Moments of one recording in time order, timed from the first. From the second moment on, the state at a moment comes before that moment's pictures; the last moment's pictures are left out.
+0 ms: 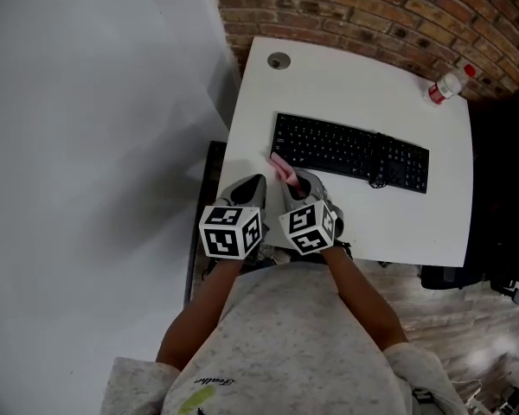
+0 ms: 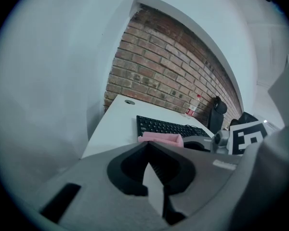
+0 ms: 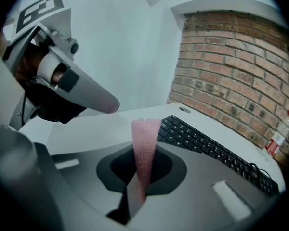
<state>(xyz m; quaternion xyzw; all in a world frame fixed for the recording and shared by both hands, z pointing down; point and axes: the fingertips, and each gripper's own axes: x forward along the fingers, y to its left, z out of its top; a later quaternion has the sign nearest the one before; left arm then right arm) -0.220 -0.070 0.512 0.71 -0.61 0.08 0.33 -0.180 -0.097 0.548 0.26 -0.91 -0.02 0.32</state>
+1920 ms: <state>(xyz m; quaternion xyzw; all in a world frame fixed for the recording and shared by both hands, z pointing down) -0.129 -0.097 0.507 0.82 -0.46 0.14 0.30 -0.058 -0.119 0.548 0.45 -0.82 0.04 0.34</state>
